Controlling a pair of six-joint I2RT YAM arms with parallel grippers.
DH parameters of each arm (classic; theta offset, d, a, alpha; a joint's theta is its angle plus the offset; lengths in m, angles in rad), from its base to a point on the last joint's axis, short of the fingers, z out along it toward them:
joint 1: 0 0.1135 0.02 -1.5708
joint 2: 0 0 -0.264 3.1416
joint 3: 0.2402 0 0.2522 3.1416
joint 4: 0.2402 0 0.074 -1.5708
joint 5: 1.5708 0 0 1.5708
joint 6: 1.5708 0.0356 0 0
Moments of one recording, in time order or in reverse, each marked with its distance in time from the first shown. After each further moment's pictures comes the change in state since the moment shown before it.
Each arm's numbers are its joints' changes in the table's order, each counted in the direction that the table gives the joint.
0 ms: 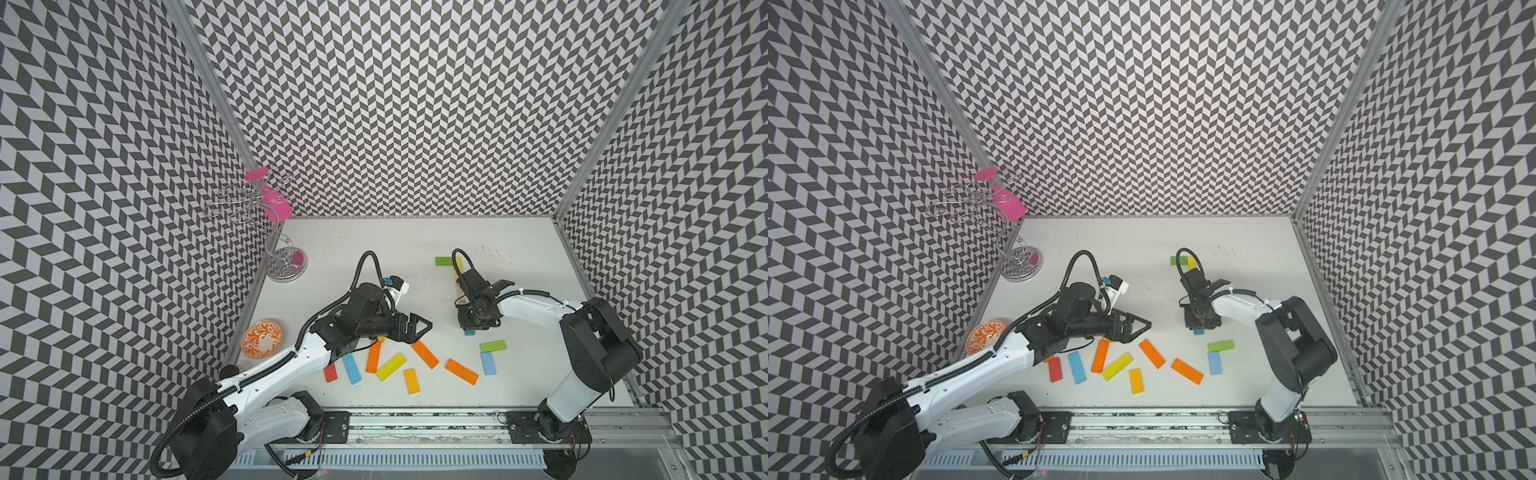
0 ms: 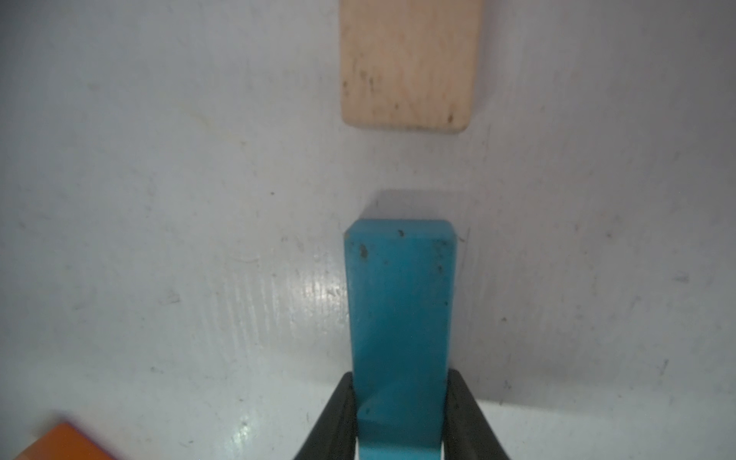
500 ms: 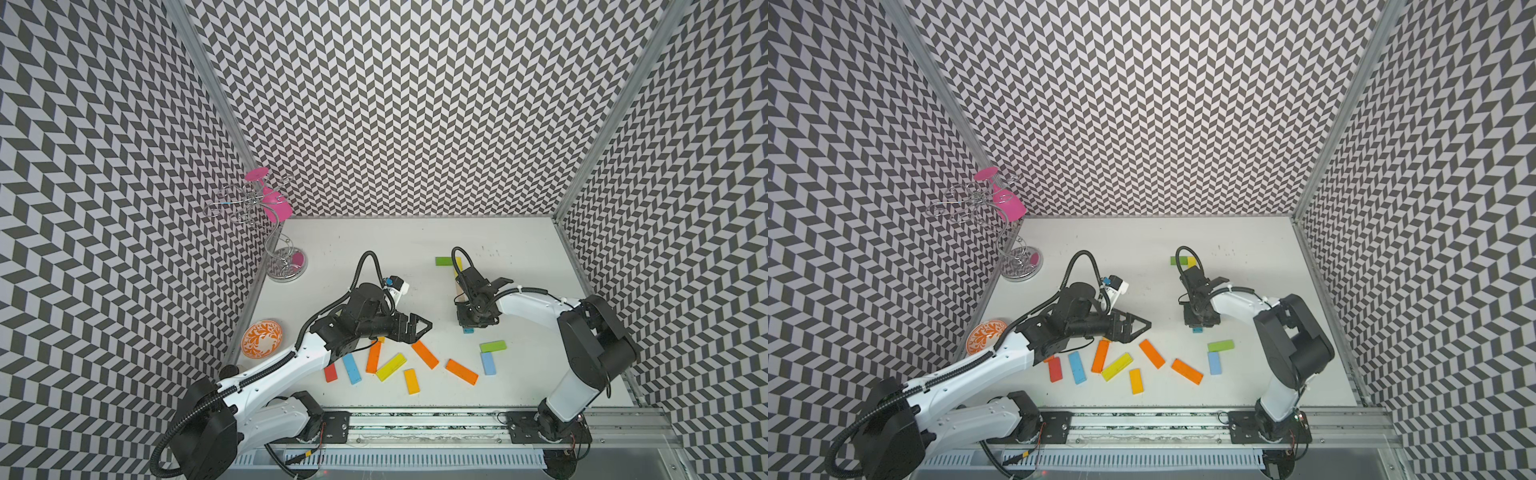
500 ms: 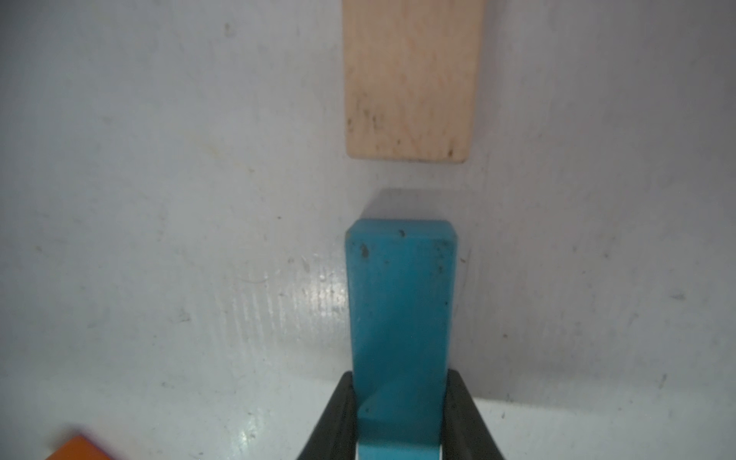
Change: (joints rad) left arm 0.000 0.000 0.000 0.000 0.000 0.000; right arm -0.012 0.017 0.021 0.003 0.002 0.008
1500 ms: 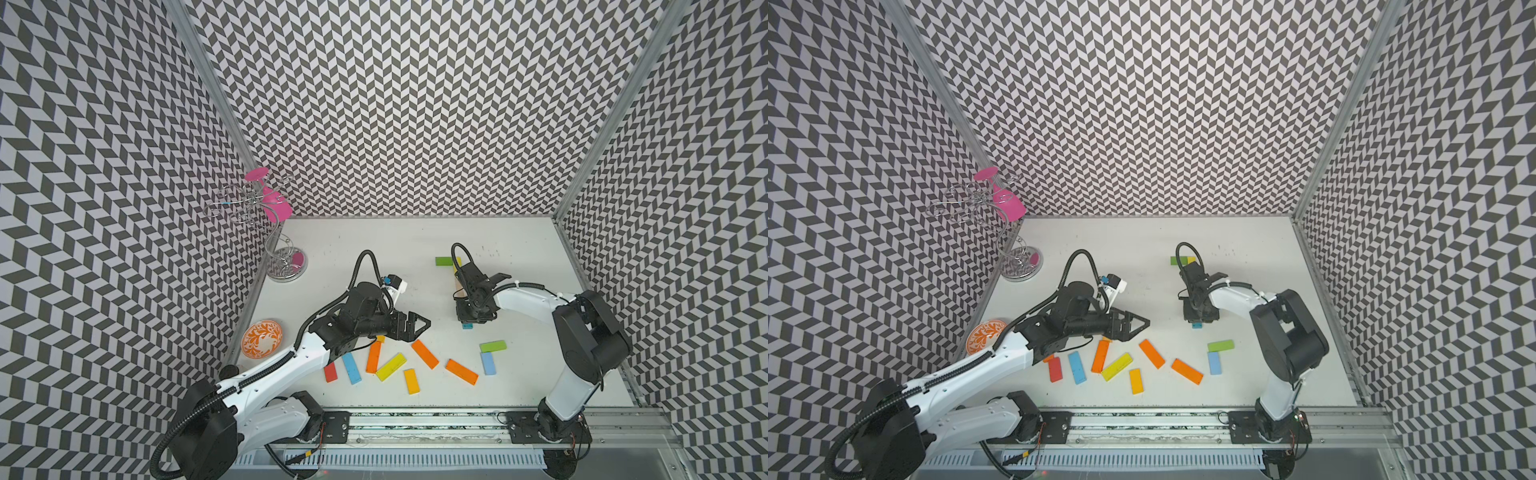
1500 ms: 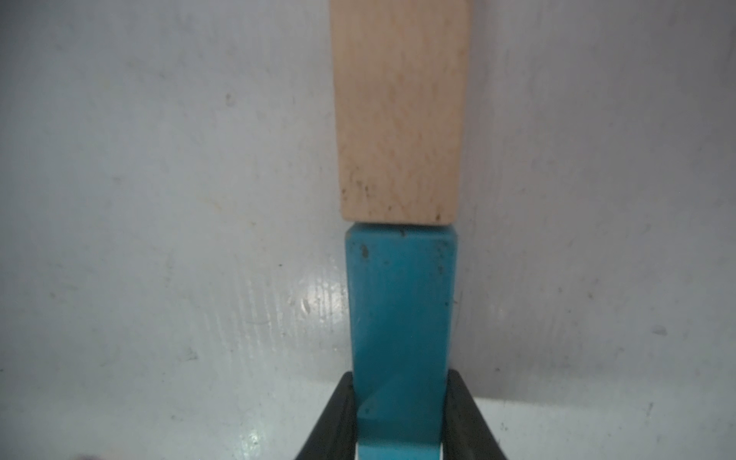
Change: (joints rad) left arm 0.021 -0.004 0.000 0.000 0.000 0.001; right arm -0.016 0.045 0.053 0.009 0.005 0.008
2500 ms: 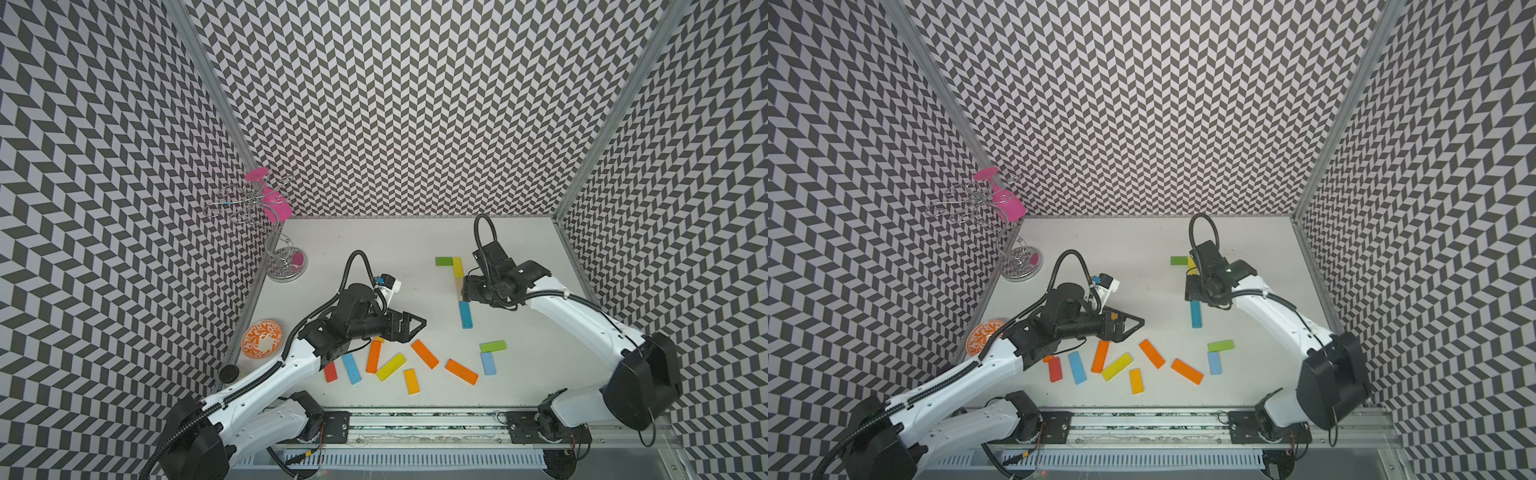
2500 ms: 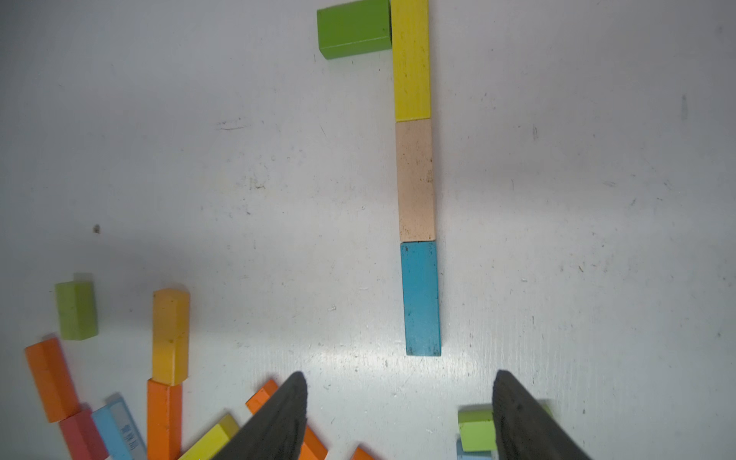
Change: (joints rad) left arm 0.013 -0.102 -0.015 0.050 -0.003 -0.001; right arm 0.000 -0.346 0.140 0.208 0.062 0.109
